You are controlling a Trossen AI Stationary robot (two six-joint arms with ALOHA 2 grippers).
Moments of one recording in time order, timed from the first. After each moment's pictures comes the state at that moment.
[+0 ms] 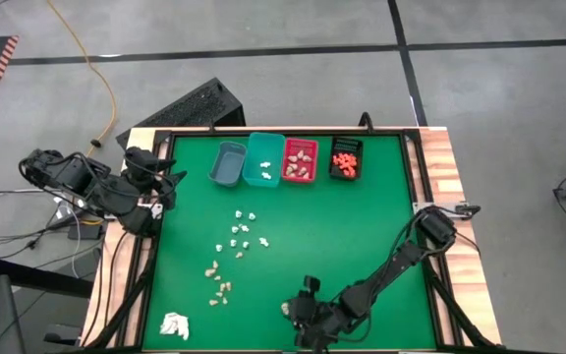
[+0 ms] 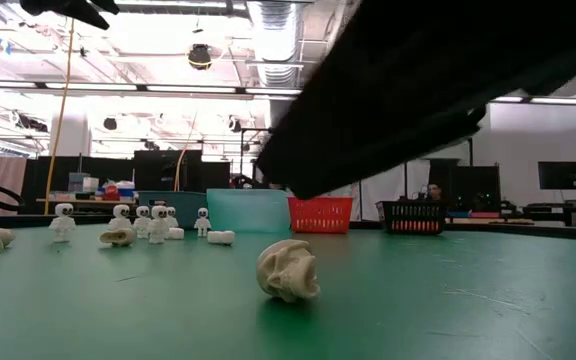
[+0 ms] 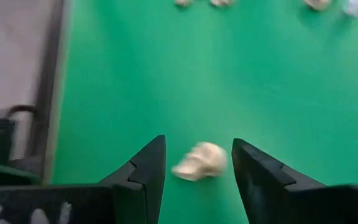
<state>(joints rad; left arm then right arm) -0.41 0.72 1.11 -1.16 -0.96 -0.79 0.71 2.08 1.40 -0.13 0.61 0.67</state>
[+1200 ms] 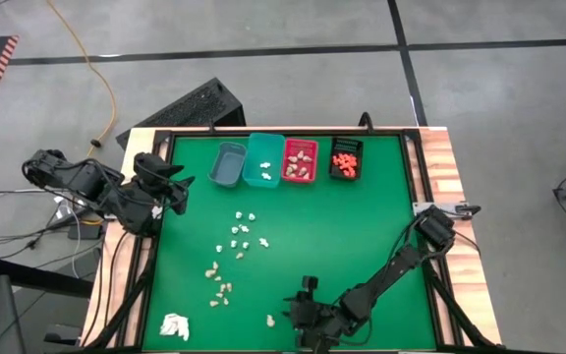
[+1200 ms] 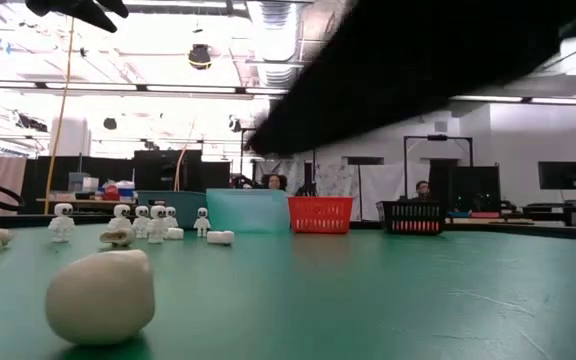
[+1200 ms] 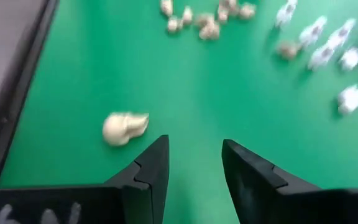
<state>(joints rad) -0.41 0.80 1.11 -1.14 -0.95 -0.85 0.71 2.09 1.40 -0.09 0.75 0.45</state>
